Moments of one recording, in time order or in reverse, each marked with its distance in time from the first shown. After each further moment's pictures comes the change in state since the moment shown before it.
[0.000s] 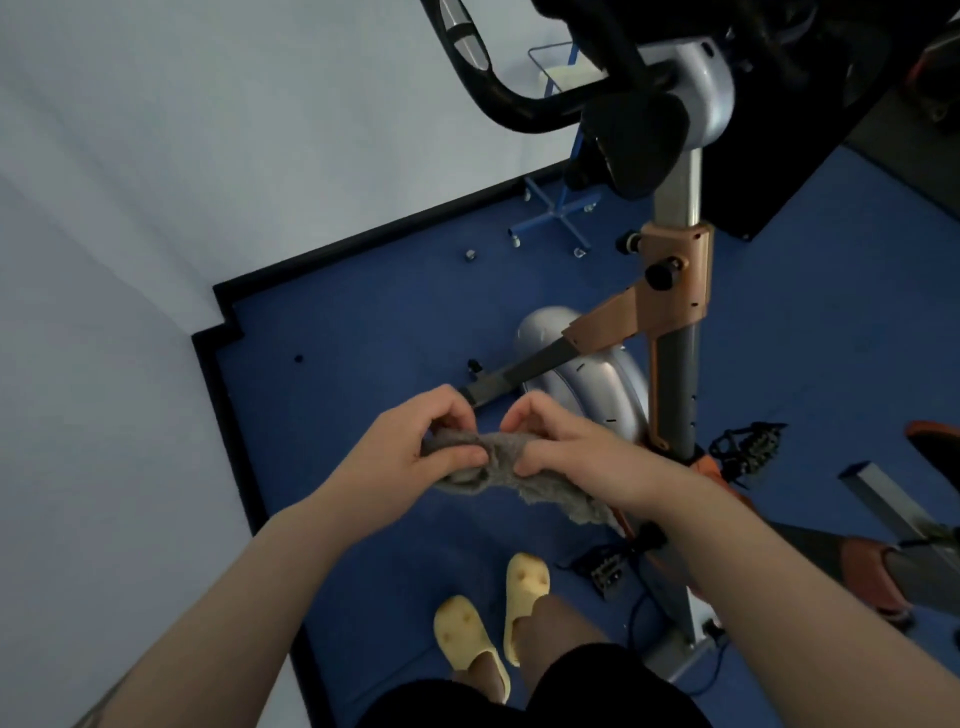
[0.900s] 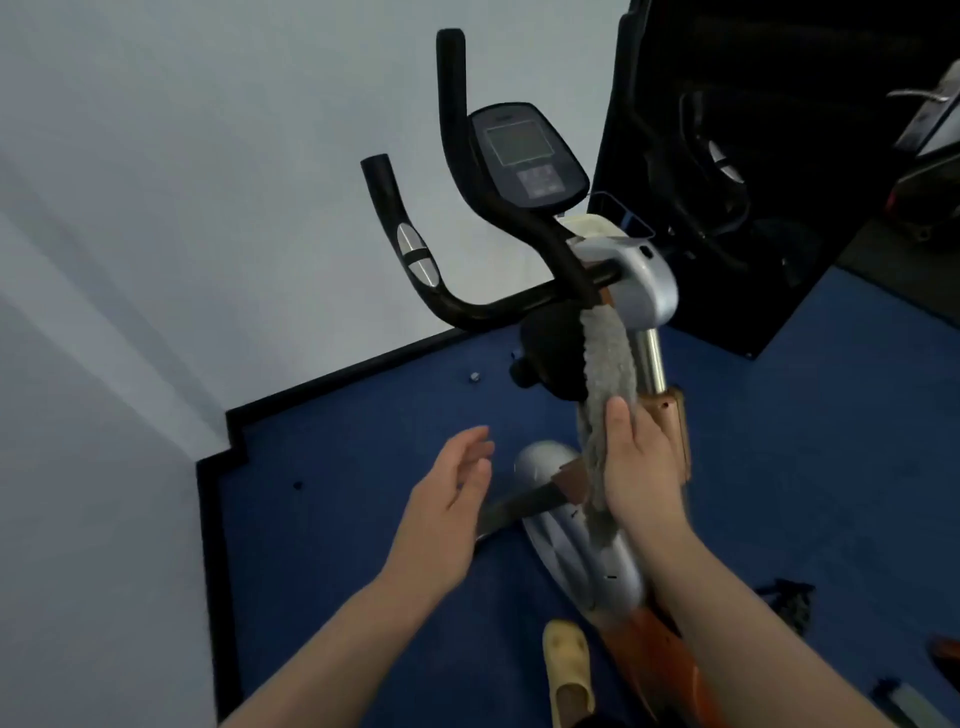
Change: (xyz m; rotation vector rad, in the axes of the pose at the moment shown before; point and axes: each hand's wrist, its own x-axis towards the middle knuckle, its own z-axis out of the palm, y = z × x) left_hand 0.139 0.059 0.027 -0.246 0.339 -0.130; right_hand 0.048 -0.036 -0.138 -0.047 1.065 -0.221
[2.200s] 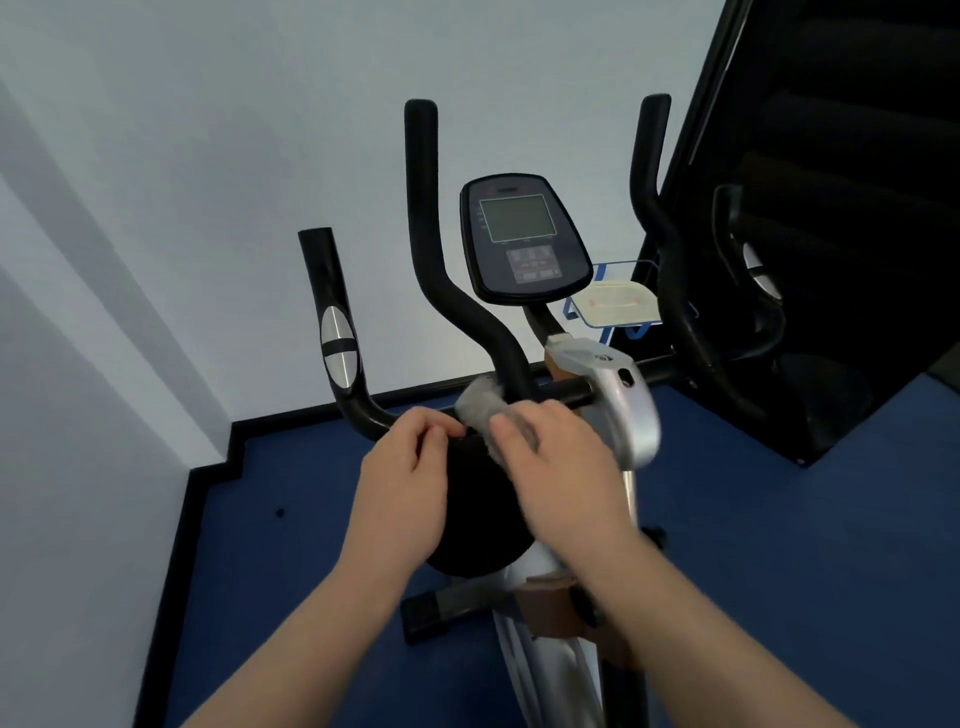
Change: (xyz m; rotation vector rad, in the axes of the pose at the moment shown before) left_hand 0.139 0.076 0.053 0.110 0.475 0.008; right_hand 0.144 -0.045 -0.010 -0.196 -0.455 -0.410
